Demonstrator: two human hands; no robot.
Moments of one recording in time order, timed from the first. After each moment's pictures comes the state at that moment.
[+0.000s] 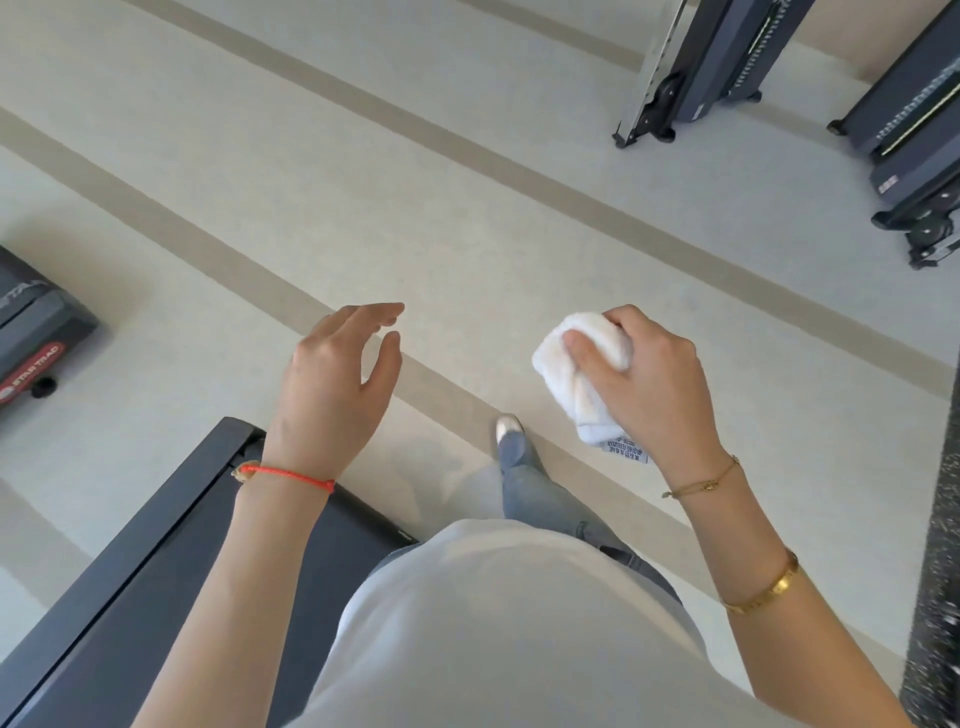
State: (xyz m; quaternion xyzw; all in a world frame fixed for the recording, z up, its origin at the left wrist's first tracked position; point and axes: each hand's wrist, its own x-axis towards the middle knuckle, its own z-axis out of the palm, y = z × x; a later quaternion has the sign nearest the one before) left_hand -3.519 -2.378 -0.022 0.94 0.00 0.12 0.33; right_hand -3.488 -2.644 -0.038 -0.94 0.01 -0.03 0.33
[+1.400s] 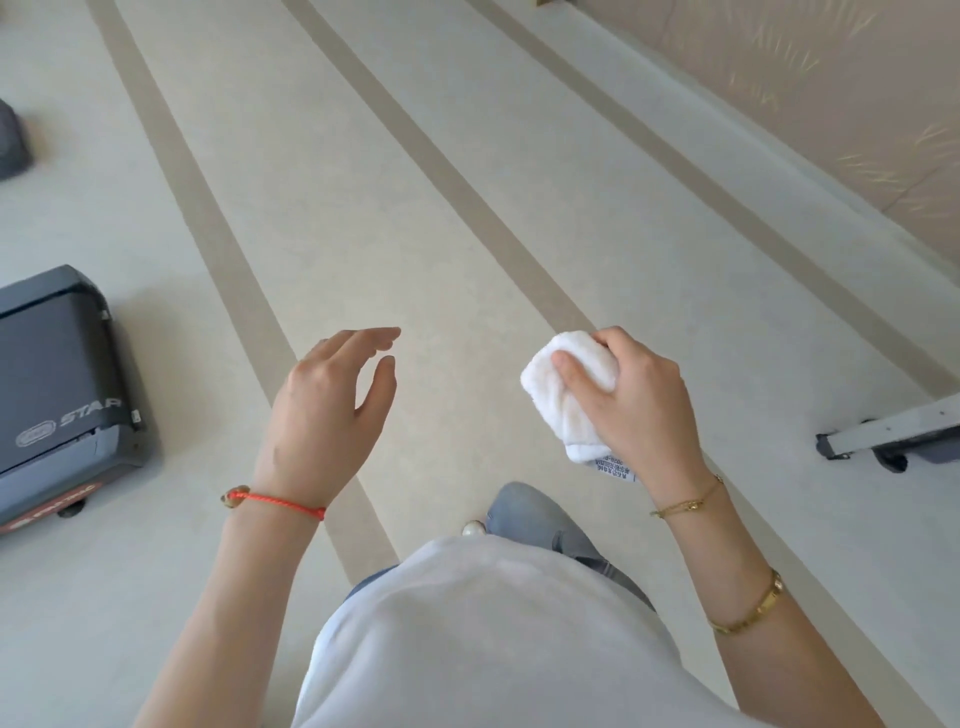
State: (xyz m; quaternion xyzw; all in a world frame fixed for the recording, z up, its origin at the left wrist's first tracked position) left_hand -2.761 -2.016 -0.011 0.92 0.20 0.18 0.28; right_hand -2.617 -2.238 -0.029 -0.92 -0.20 0.03 0.32
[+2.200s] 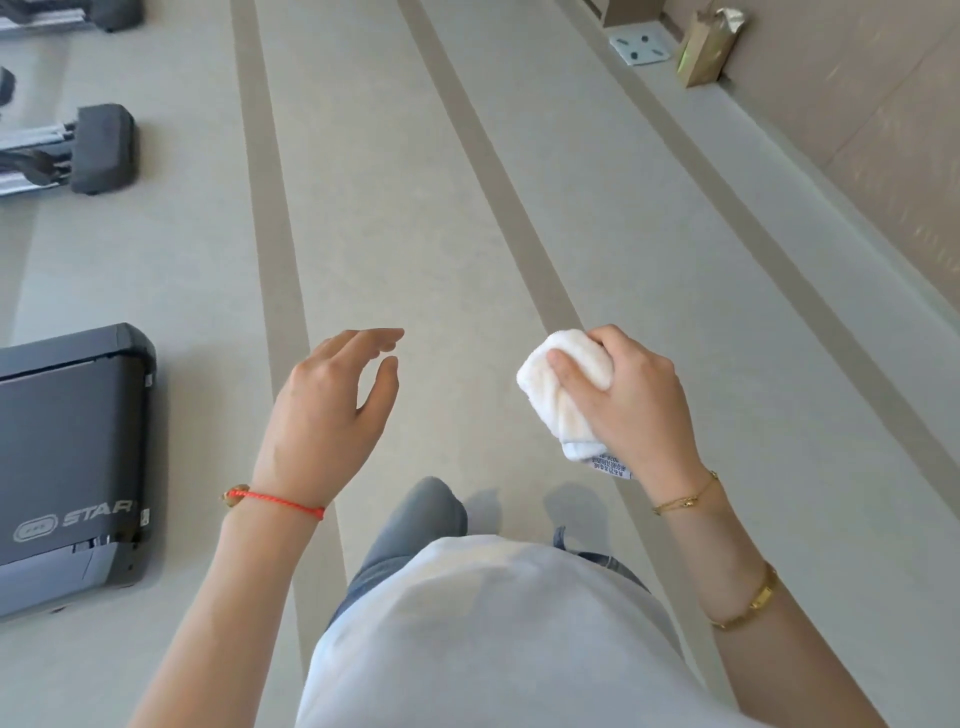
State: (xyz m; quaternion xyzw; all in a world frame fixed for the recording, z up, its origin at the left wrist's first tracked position) left_hand -2.388 -1.639 -0.010 0.89 0.32 0.20 0.26; right_hand -2.190 -1.812 -0.033 -0.89 -0.32 0.08 0.32
